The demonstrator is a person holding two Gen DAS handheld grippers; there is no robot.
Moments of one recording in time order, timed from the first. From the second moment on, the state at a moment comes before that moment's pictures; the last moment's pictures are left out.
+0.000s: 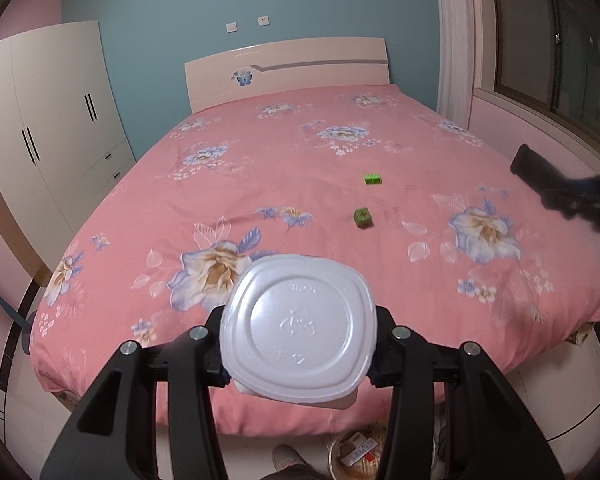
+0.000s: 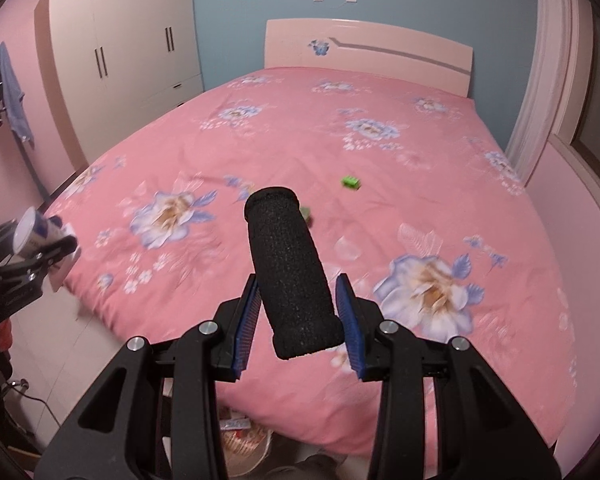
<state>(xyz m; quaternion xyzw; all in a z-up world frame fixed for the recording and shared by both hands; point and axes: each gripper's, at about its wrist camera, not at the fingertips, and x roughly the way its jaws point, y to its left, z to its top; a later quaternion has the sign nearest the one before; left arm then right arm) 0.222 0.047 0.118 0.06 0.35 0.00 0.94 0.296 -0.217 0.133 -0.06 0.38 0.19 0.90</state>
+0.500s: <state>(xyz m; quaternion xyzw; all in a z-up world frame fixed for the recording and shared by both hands) 0.183 0.041 0.022 0.09 0.43 -0.03 0.90 0.239 -0.174 0.046 -0.07 0.44 0.23 0.86</state>
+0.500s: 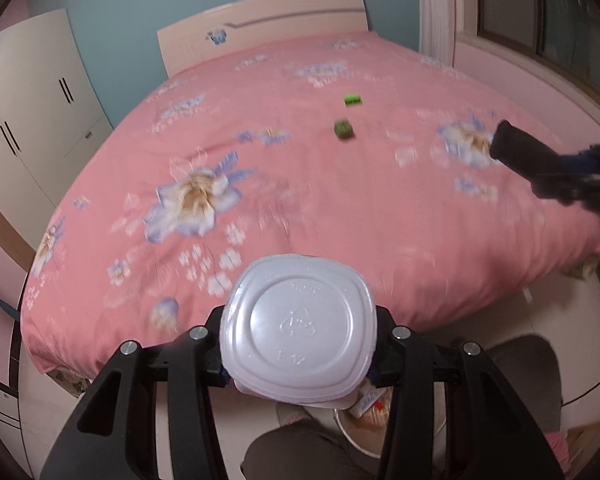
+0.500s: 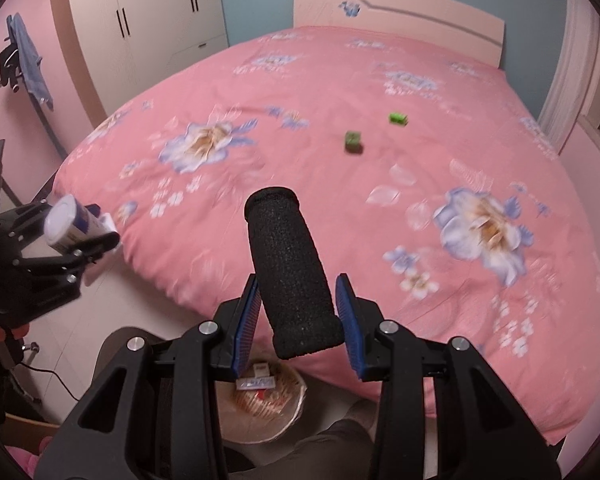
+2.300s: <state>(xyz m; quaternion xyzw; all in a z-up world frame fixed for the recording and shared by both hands) 0.191 0.003 -0.309 0.02 0.70 -0.10 0.71 0.193 -0.098 -0.316 -0.10 0.72 0.24 0.64</state>
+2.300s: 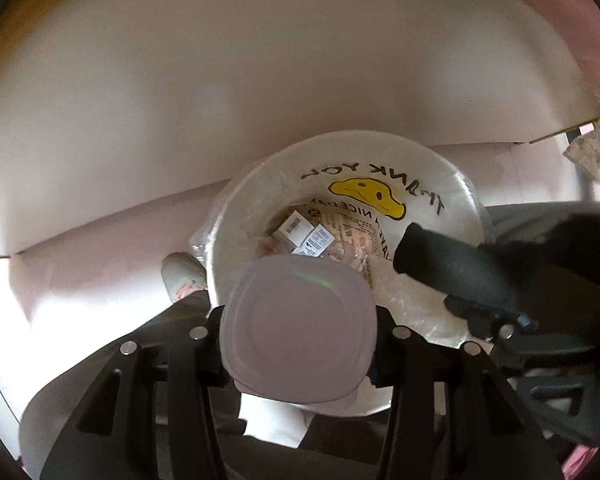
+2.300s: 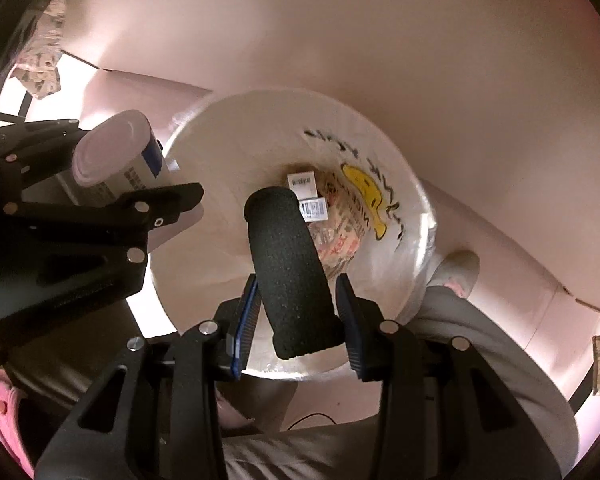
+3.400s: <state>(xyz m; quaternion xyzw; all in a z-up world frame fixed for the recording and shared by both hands) 0.190 0.000 -0.337 -0.01 0.73 -0.11 0.68 0.194 -0.100 -0.343 -0.11 0.75 0.23 0.61</state>
